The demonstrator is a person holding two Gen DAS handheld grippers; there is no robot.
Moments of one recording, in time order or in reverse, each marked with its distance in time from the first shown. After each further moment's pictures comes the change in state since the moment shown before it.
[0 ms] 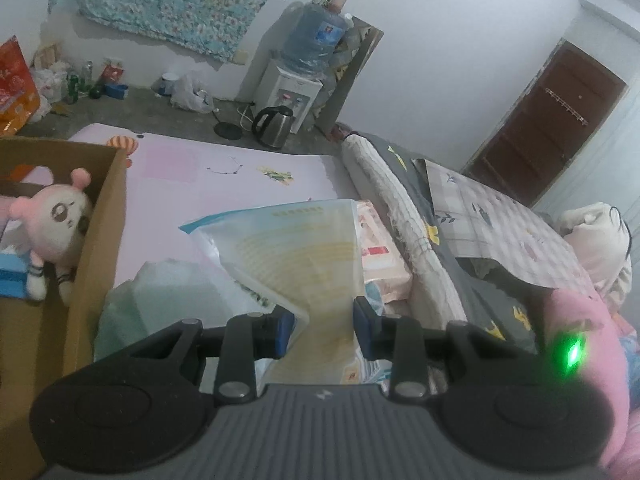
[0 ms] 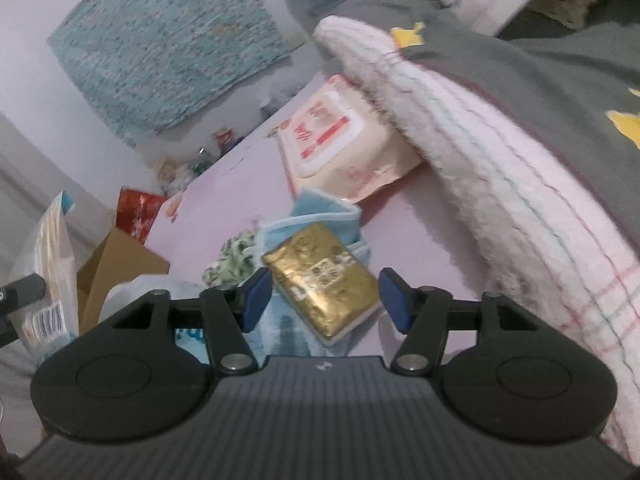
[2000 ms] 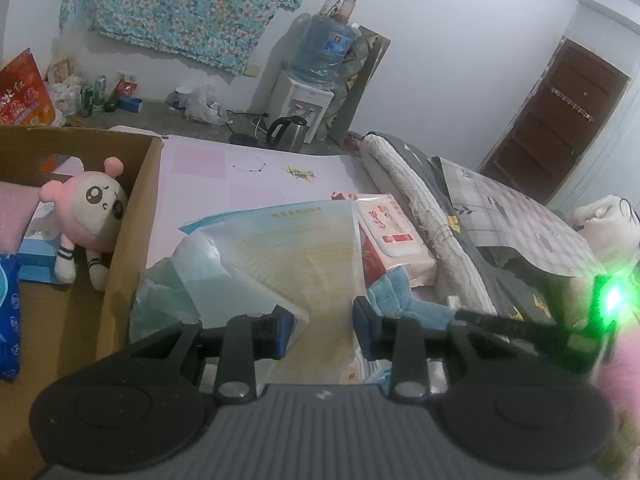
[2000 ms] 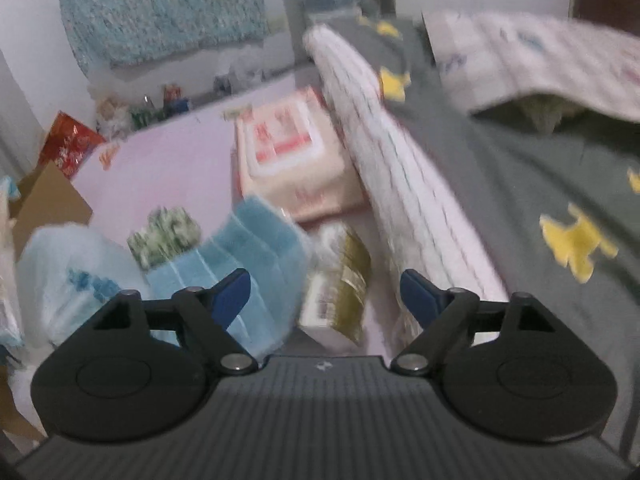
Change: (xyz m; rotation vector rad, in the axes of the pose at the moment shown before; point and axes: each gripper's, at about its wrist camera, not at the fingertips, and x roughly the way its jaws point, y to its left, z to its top) left arm -0.016 0.023 -0.033 0.035 -0.042 0.041; right arm -0.034 0.034 0.017 -0.257 -0.029 -0.259
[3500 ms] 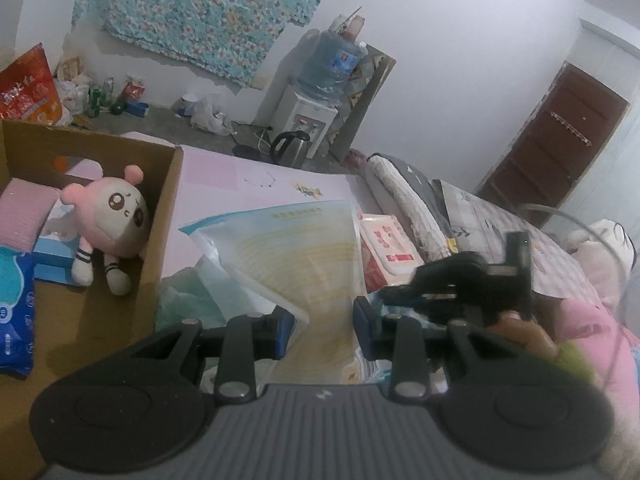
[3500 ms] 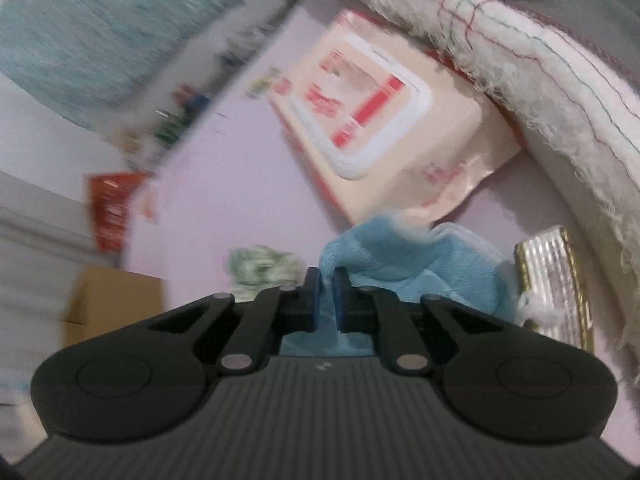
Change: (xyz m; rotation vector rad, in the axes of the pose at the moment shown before) left arm -0.025 0.019 0.002 -0.051 -0.051 -0.015; right arm 0.109 0.011 0.044 0.477 0.232 0.270
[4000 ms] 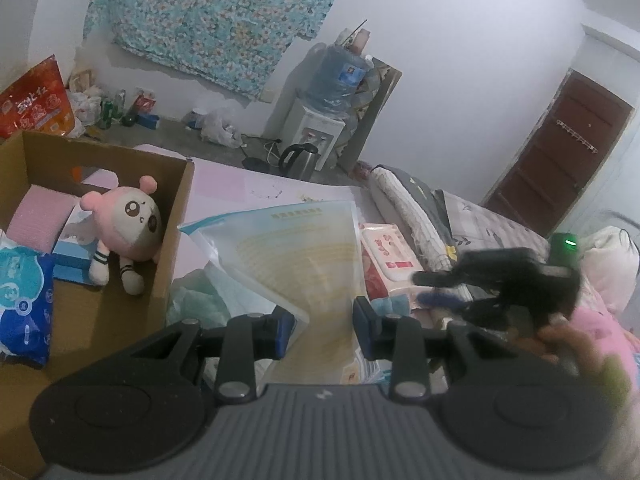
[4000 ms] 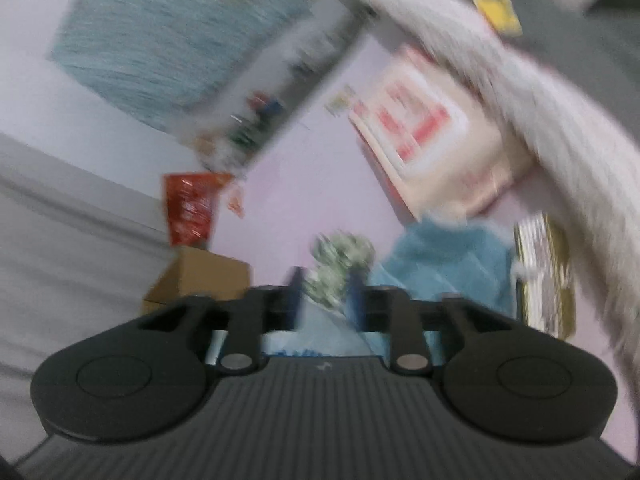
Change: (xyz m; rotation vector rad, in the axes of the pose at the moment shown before) left arm -0.021 -0.010 -0.006 -0.002 -0.033 0.031; right arm -0.040 0.008 0.007 0.012 0.069 0.055
